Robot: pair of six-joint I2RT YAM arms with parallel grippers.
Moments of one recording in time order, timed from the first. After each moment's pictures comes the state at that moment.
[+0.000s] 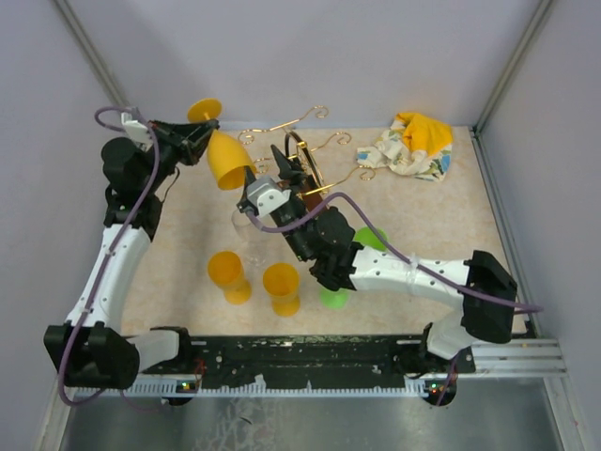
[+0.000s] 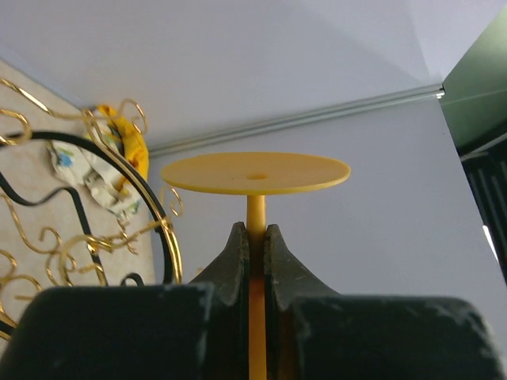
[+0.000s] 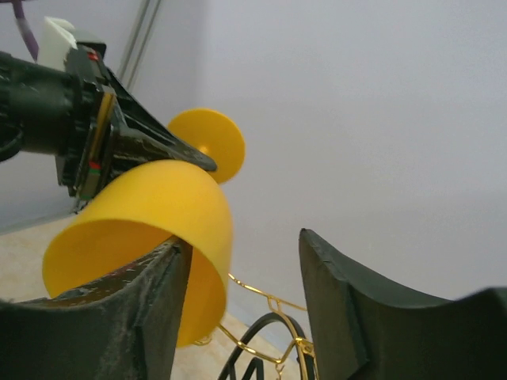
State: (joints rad) left arm -0.08 1.18 1.10 0.24 0.43 -1.44; right arm 1.19 1.51 1.16 0.90 0.48 -0.82
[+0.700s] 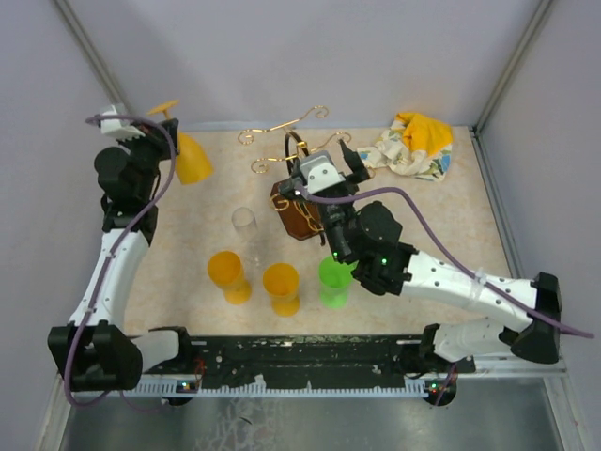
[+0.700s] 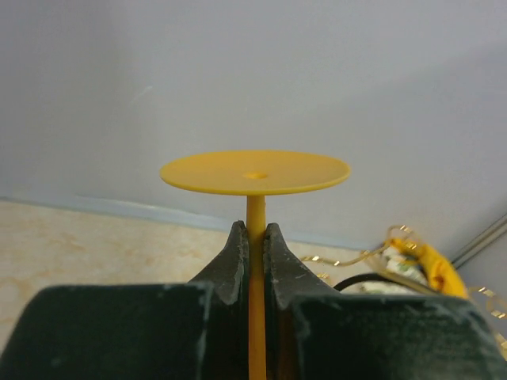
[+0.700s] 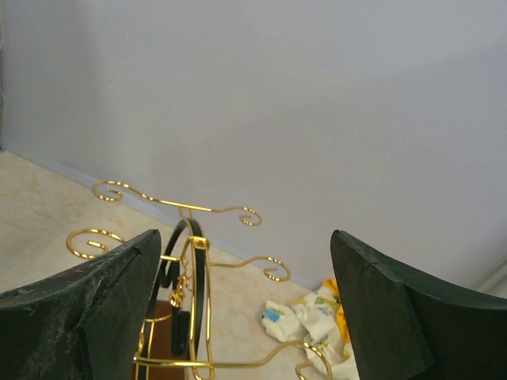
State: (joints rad) left arm 0.01 1.17 1.07 0.33 0.11 -0.47; right arm 1.19 1.24 1.14 0.57 0.82 -0.75
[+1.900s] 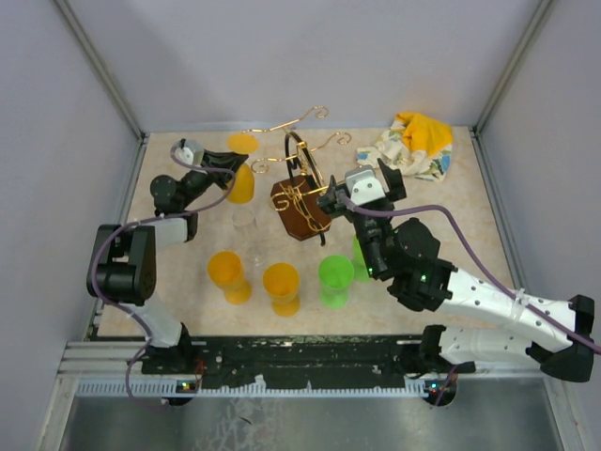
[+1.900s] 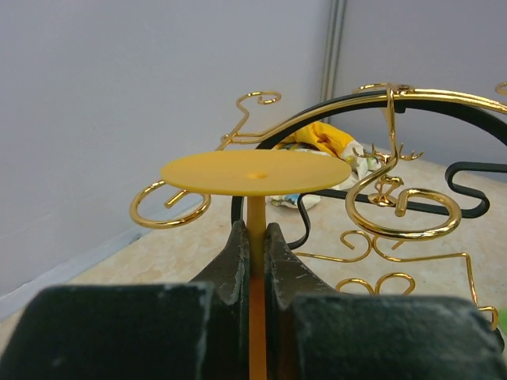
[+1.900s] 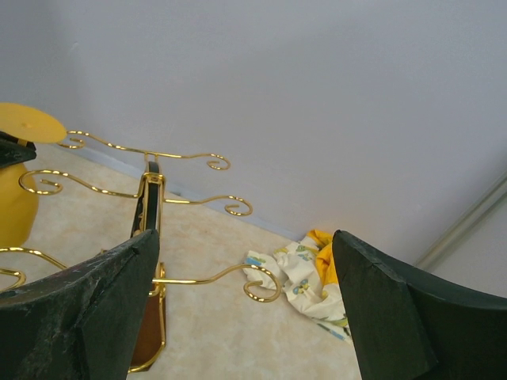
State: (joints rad) left arm -0.07 1.69 0.80 1.38 0.77 -0.33; right arm 1.19 0.97 0.98 0.40 0.91 -0.66
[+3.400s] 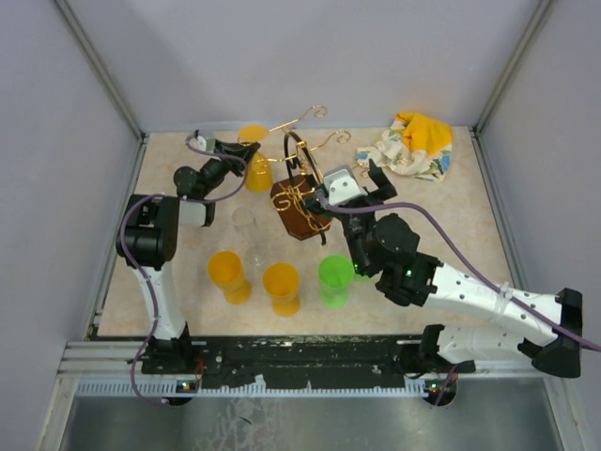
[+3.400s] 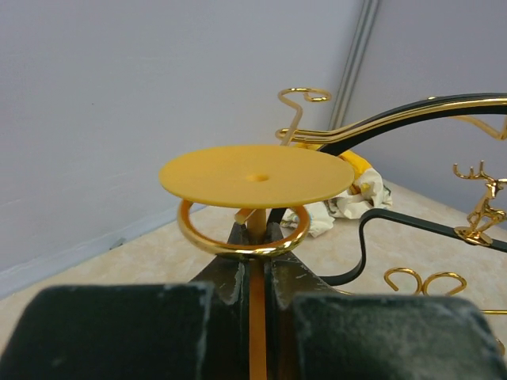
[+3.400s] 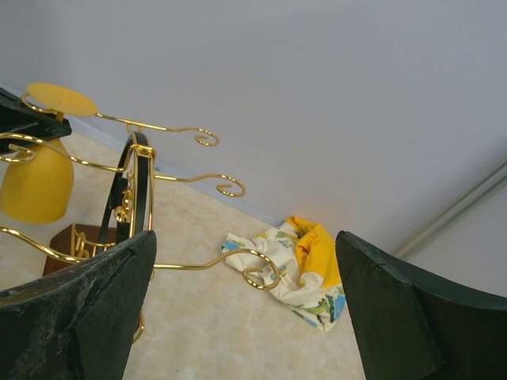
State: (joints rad) left arm -0.12 2.06 1.05 1.52 0.67 -0.48; right arm 1.17 1.05 0.98 0.37 0.92 -0.71
